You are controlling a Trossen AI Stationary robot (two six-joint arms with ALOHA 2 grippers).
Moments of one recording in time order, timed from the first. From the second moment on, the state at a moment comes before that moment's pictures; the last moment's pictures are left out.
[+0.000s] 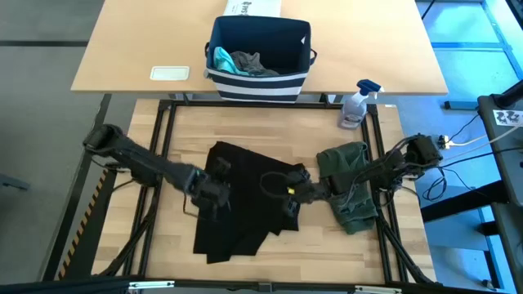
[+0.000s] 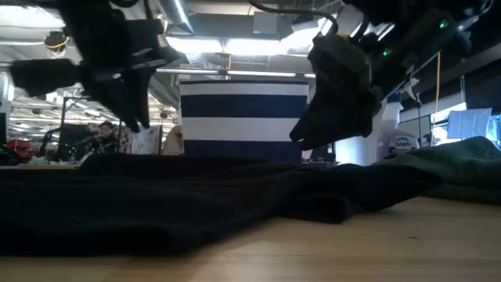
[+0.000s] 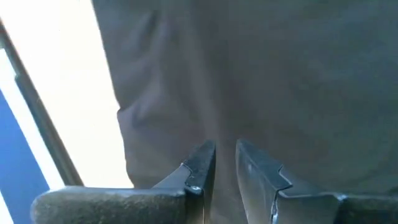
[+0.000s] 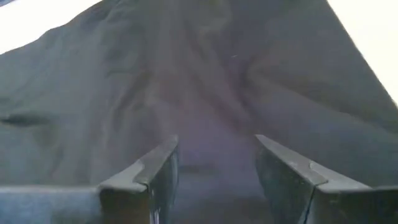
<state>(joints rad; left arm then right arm) -0.31 1.46 0.92 -0.77 -0.49 0.32 0.28 1.63 0.77 0.11 0.36 0.64</state>
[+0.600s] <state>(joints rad) 0.27 1.32 0.59 -0.36 -0.26 0.67 0.10 1.59 0.73 0.08 0.22 0.52</state>
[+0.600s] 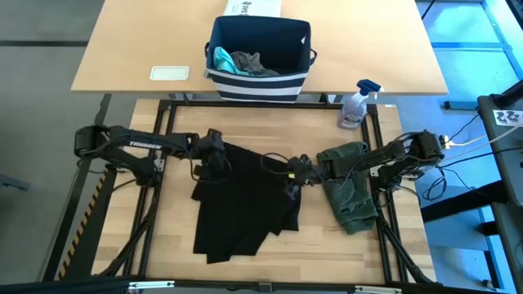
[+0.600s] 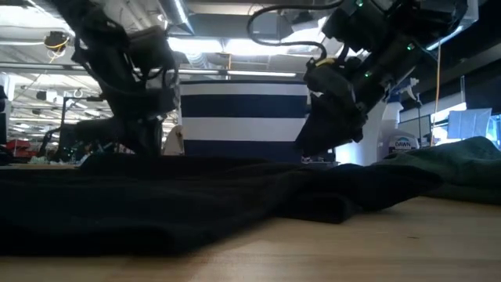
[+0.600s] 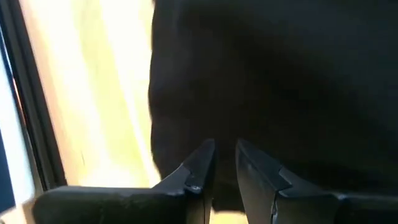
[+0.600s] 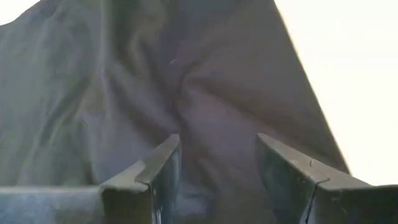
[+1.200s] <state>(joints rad) 0.47 1.40 0.58 -0.27 -0.11 0.78 0.28 1.73 0.74 0.04 0.24 0.76</state>
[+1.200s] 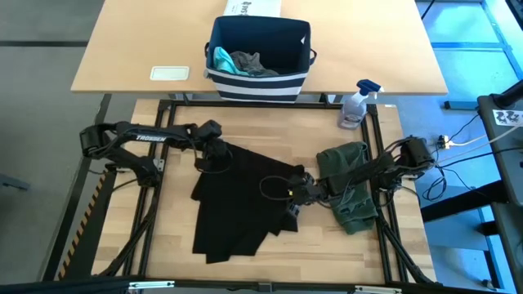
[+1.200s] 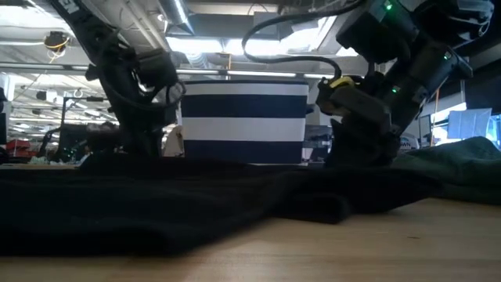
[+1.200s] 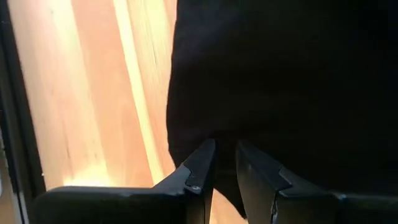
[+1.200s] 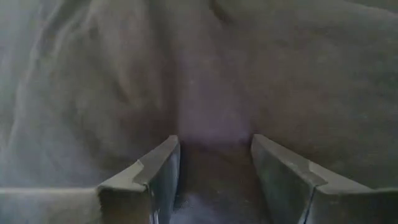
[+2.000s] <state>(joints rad) 0.40 1.25 0.69 -0.21 -0.30 0.61 0.36 1.52 0.73 -0.07 0.37 0.72</state>
